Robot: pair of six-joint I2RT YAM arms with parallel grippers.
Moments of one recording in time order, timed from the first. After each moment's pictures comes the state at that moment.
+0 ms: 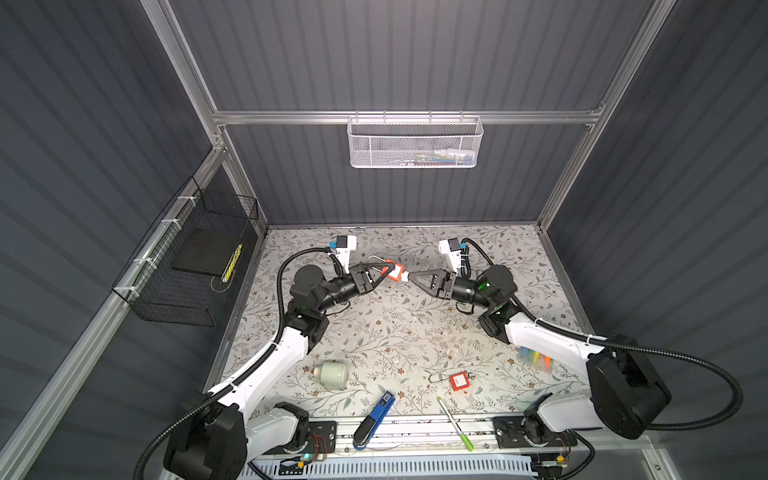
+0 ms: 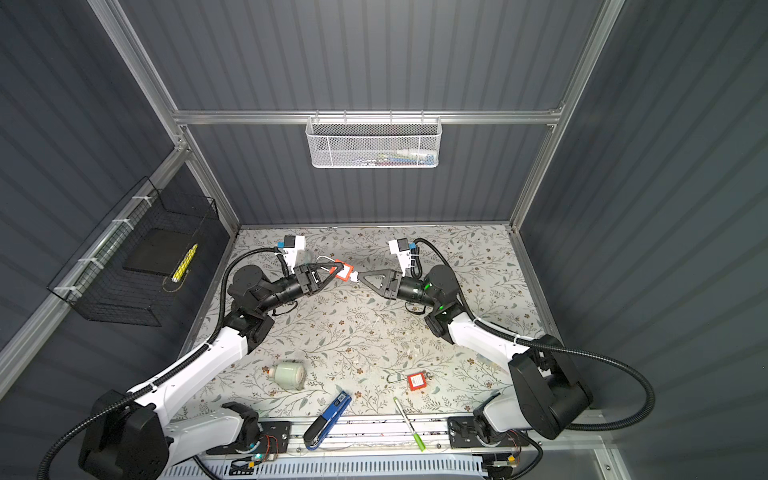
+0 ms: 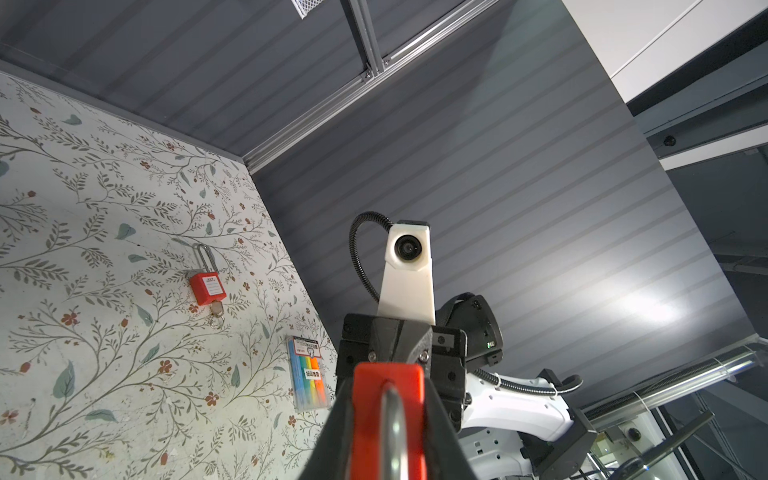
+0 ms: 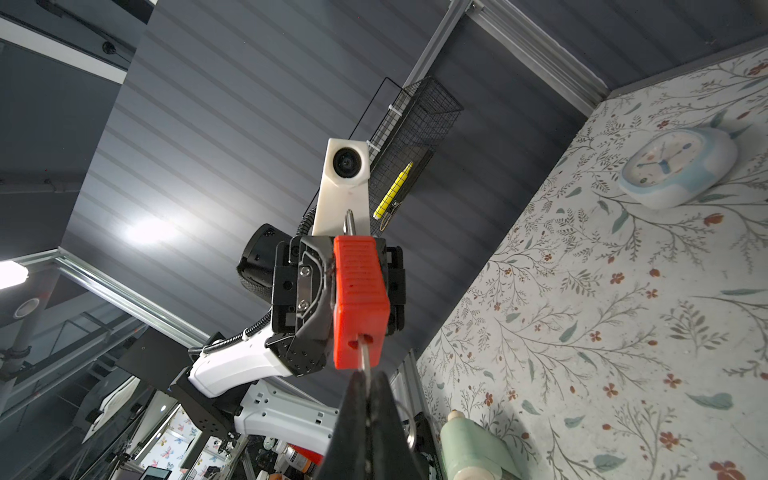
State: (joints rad) left arm -0.42 1.17 0.74 0.57 0.74 -1.11; right arm 0.56 1.40 0.74 0.88 -0.79 1.12
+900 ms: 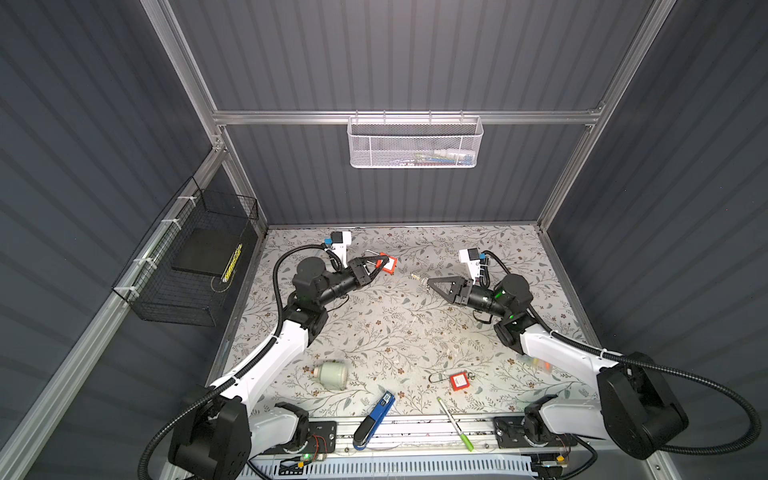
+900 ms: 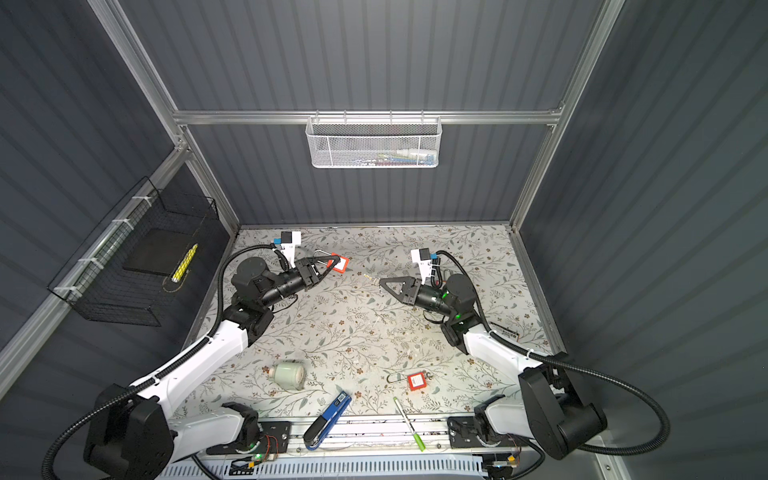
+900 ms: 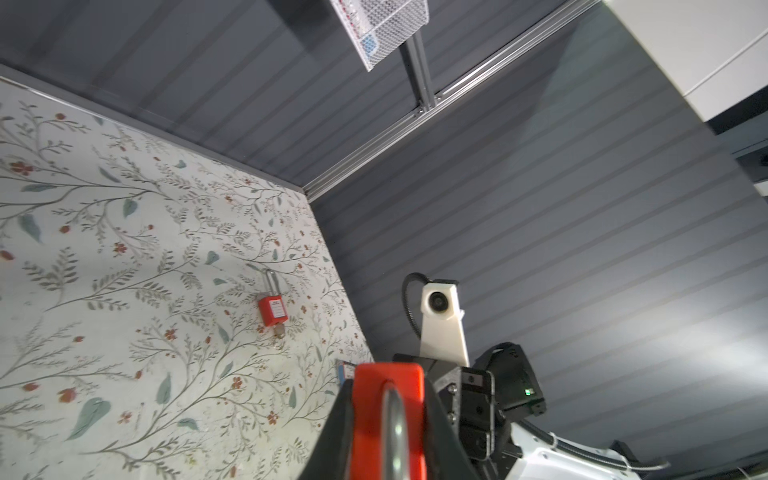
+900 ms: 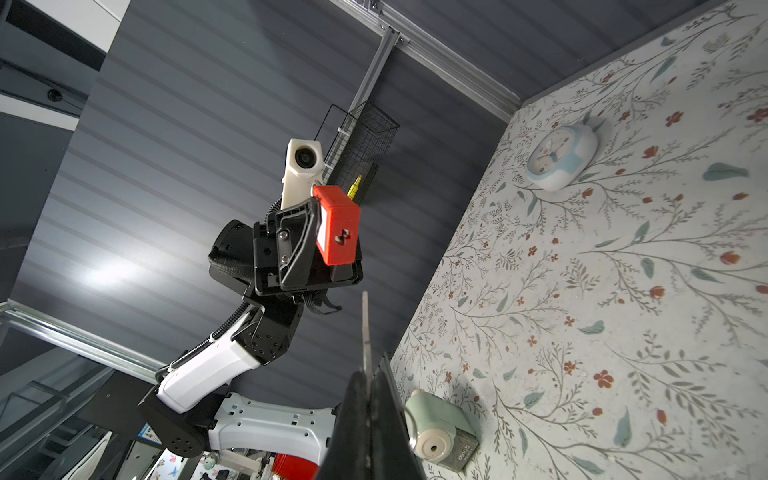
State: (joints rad) left arm -0.39 1.22 0.82 0.35 0.62 -0.94; right arm 0.42 1.28 0.59 0.79 -0.79 1.11
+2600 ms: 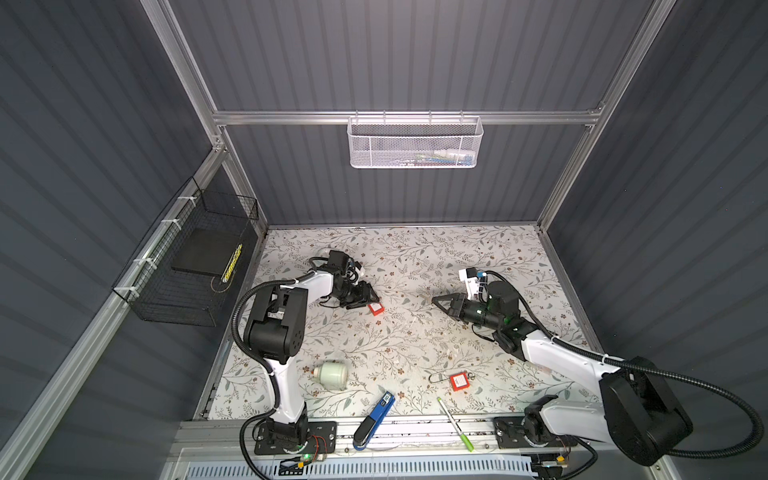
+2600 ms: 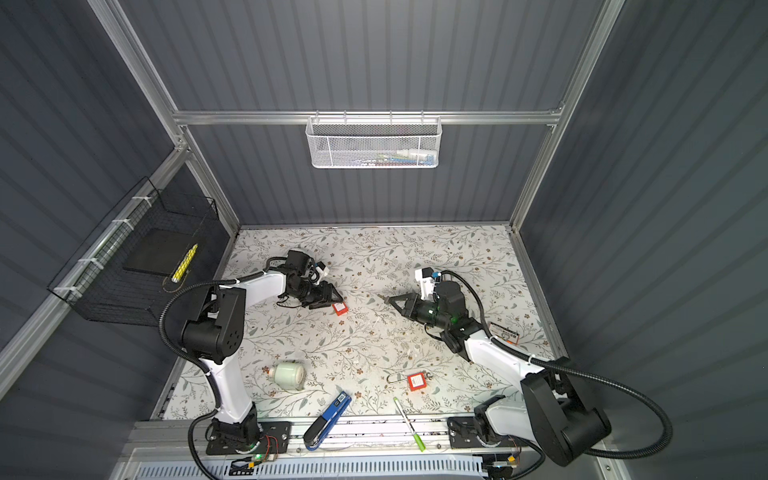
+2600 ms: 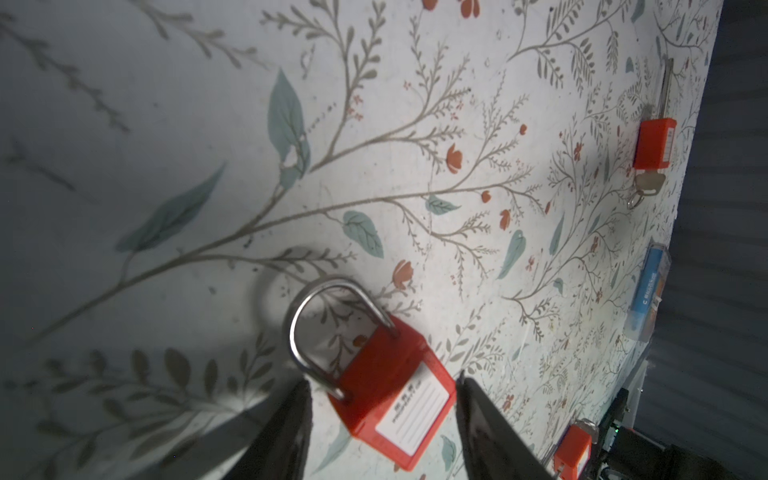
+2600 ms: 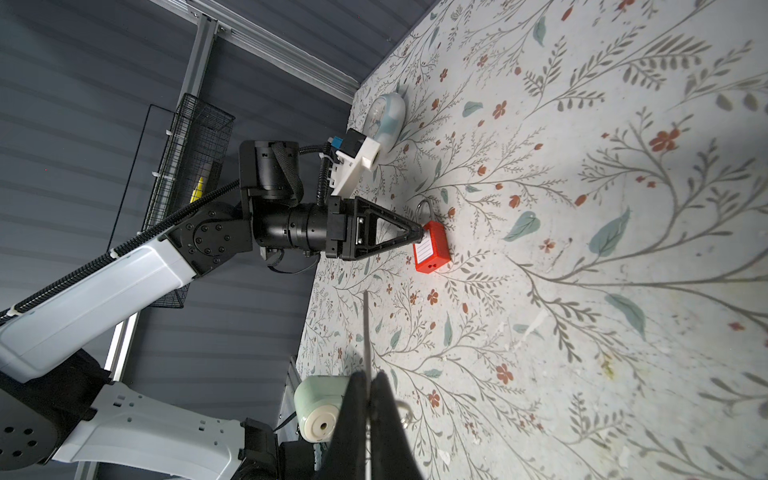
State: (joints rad) left arm -0.25 1.95 1.23 -0.48 0.58 -0.28; right arm 0.45 1.27 0.53 0.41 -0.56 0.92
